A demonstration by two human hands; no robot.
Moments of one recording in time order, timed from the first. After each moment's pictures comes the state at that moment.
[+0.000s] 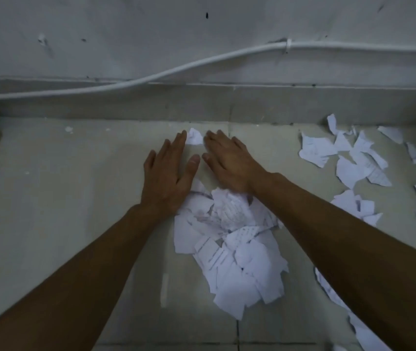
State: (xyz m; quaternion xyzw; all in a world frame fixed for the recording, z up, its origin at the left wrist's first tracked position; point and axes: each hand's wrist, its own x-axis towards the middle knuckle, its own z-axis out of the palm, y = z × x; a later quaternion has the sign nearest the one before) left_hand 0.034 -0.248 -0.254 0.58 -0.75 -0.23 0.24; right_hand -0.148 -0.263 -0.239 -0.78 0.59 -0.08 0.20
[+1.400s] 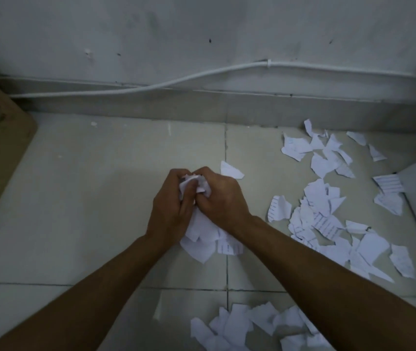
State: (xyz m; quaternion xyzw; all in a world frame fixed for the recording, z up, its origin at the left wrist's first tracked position) left_hand 0.039 -0.127 -0.214 0.49 -0.66 -0.34 0.45; right_hand -0.095 -0.135 -0.205 -0.73 0.53 -0.40 0.17
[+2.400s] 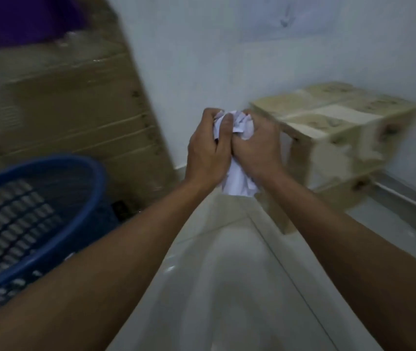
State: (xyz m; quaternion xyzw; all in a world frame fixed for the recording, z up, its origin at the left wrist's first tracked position) left_hand 0.433 0.045 0.043 0.71 -0.36 0.16 0.58; right_hand 0.385 -0.047 0.043 -0.77 0.10 -0.47 0.42
